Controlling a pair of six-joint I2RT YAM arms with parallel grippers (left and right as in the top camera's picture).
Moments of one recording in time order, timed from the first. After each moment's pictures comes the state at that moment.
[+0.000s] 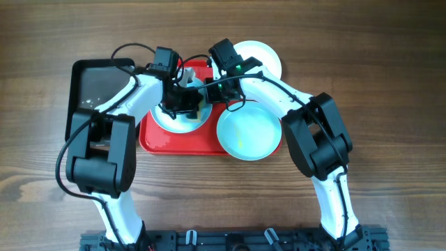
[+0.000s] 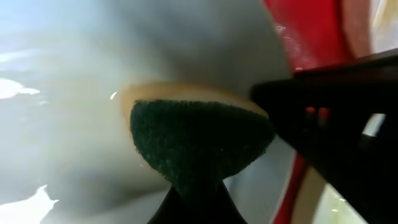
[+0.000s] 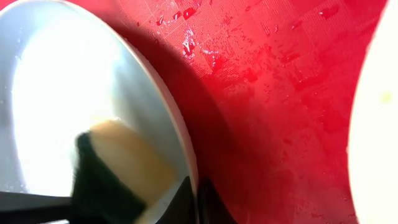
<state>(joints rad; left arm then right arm) -0.21 2.01 1.28 -0.64 0.42 -0.19 0.56 2.28 1.69 -0.60 -0.30 0.42</state>
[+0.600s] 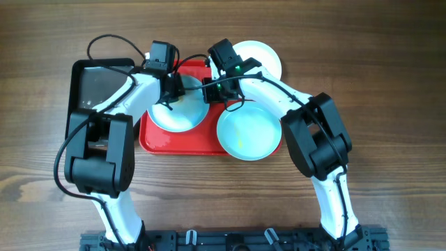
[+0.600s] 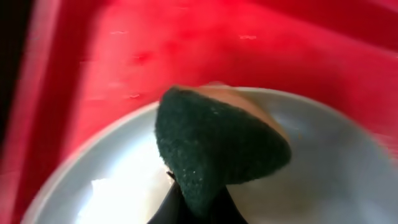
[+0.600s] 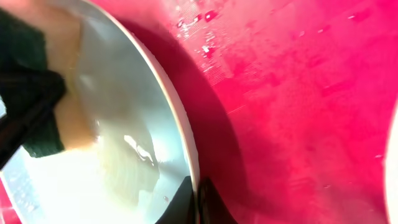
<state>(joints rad) -0.19 2.00 1.28 -0.51 -0.12 -0.45 0.56 2.28 1.69 -0.58 -0.33 0.42</state>
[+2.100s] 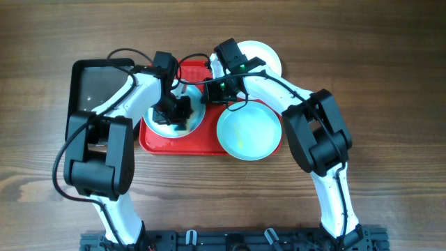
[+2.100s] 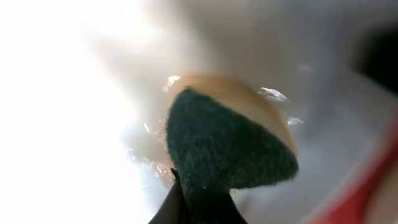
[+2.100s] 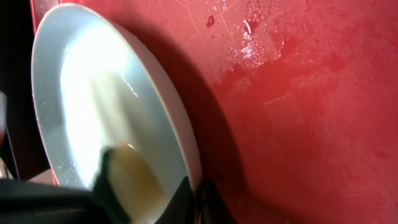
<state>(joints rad) -0.21 1.98 1.29 -0.88 0.14 -0.26 0.53 2.31 1.68 -0.55 -0.54 0.42</state>
